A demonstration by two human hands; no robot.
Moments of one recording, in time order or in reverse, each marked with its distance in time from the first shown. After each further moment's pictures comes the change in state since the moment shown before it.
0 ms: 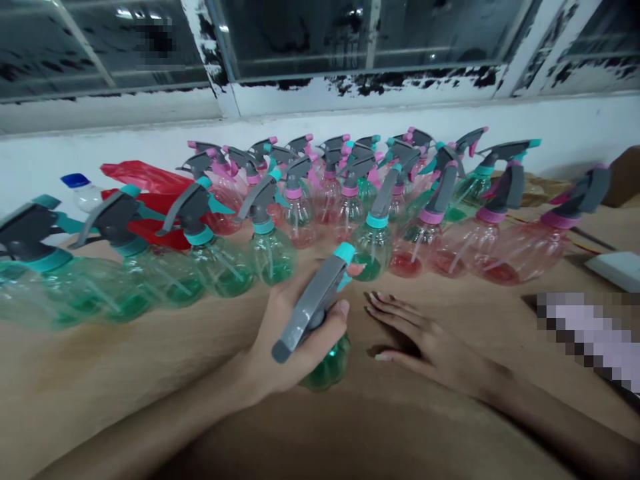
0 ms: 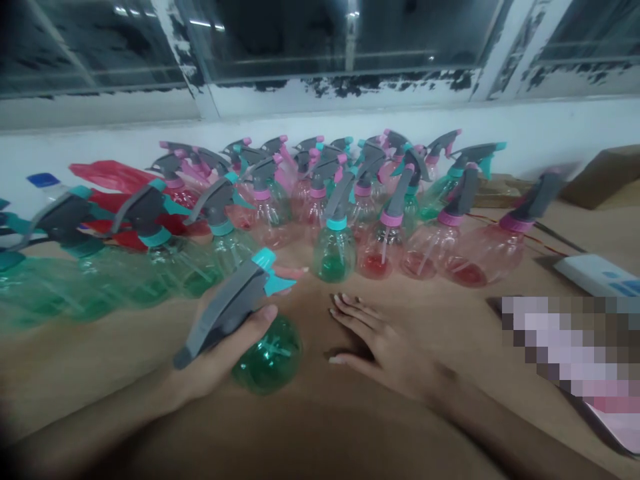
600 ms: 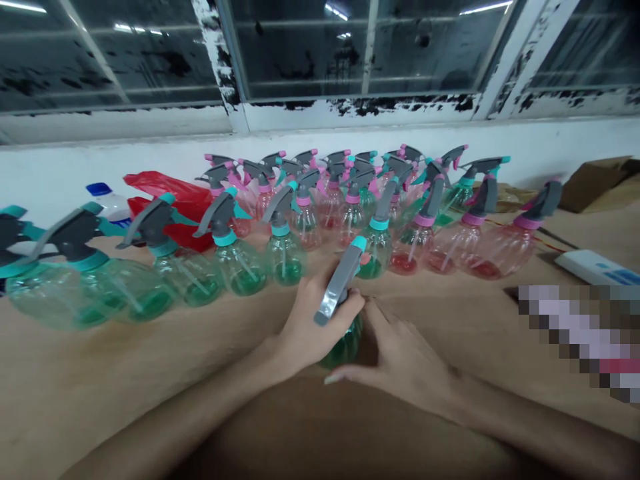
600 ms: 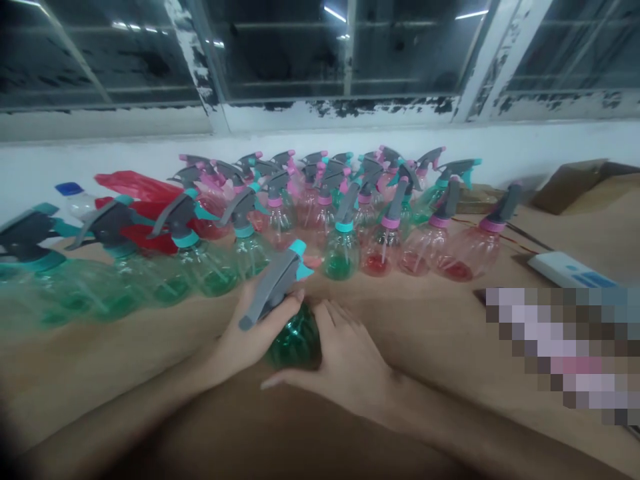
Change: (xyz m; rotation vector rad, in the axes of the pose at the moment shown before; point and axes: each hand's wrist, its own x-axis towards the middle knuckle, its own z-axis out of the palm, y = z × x) left_hand -0.003 -0.009 0.003 -0.083 -0.029 0.042; right_hand 0.038 -0.106 -0.007 0.099 0.249 0.188
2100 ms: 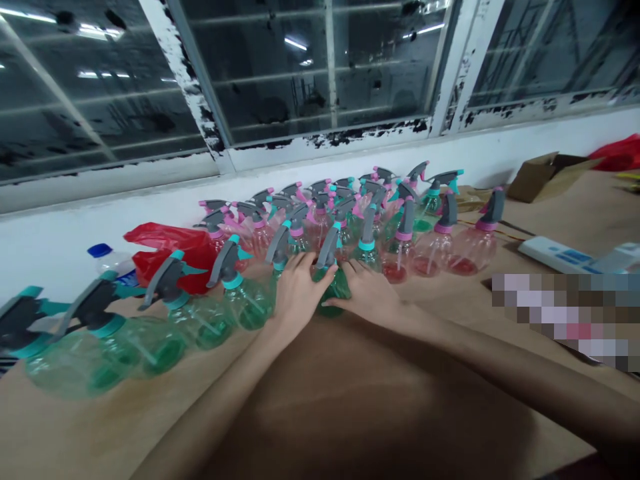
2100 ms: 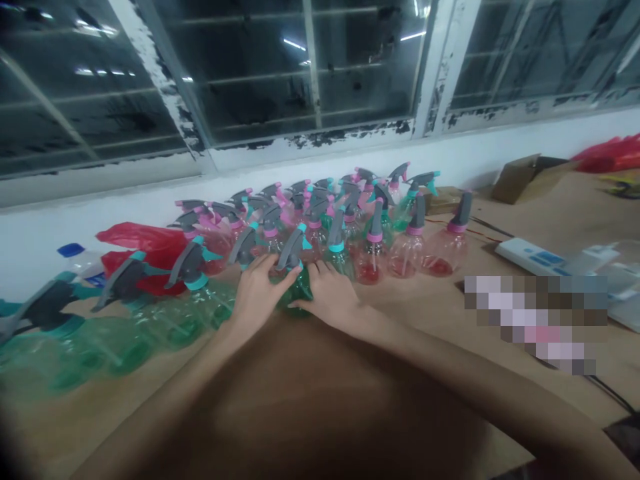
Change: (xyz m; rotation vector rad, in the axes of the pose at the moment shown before) left_hand 0.059 -0.037 -0.032 0.539 0.107 0.132; right_hand 0.094 0.016 0.002 -0.358 0.106 0.041
